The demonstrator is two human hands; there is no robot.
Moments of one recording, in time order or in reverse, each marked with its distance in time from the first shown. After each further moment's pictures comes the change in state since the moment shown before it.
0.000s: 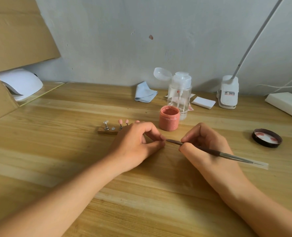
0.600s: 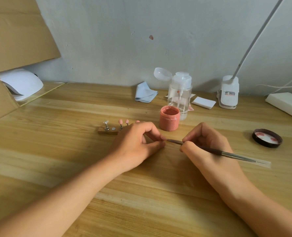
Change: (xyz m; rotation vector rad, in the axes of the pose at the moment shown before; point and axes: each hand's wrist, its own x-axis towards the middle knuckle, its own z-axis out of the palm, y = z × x) left_hand 0.000 -0.001 0.001 -0.017 -0.003 0.015; right_hand 0.000 0.002 0.000 0.006 0.024 0.000
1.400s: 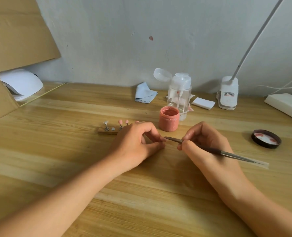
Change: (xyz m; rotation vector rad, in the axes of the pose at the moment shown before) left_hand -0.001 0.001 -0.001 0.039 0.017 0.005; right_hand -0.001 0.001 -0.004 0.080 -0.018 -0.050
